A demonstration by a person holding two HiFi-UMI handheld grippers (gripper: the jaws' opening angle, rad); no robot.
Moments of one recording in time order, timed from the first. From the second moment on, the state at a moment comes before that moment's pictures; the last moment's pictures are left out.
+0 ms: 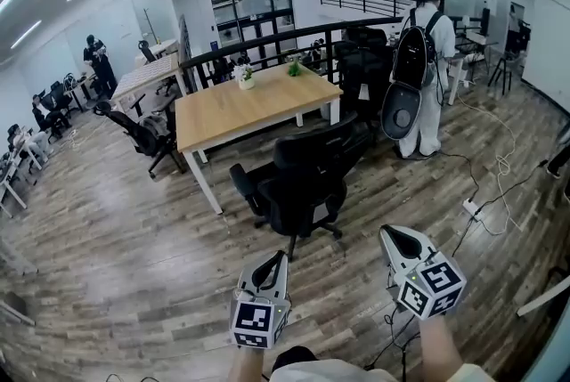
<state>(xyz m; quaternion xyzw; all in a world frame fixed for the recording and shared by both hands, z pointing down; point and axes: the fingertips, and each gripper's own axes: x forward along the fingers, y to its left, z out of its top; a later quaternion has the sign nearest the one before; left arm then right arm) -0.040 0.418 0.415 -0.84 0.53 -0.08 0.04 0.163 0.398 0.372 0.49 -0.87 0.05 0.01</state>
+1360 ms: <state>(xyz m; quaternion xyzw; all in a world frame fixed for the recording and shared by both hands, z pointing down) -0.033 0.156 0.422 -0.84 0.53 -0.09 0.03 0.185 0.143 0.387 0.51 -0.86 0.05 0.04</state>
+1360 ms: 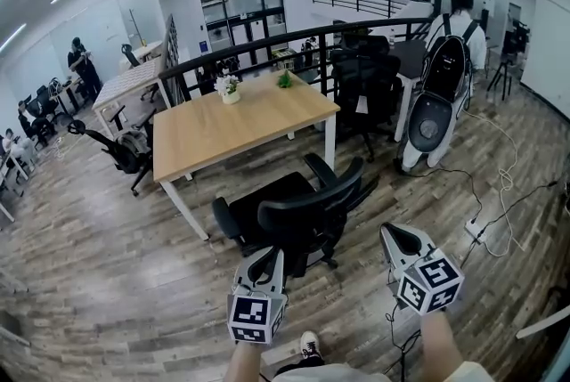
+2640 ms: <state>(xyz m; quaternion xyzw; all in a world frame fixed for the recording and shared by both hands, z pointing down) -0.072 0.029 0.456 -0.84 0.53 -0.10 0.00 0.173 0.012 0.446 0.54 -0.84 0.08 0.10</state>
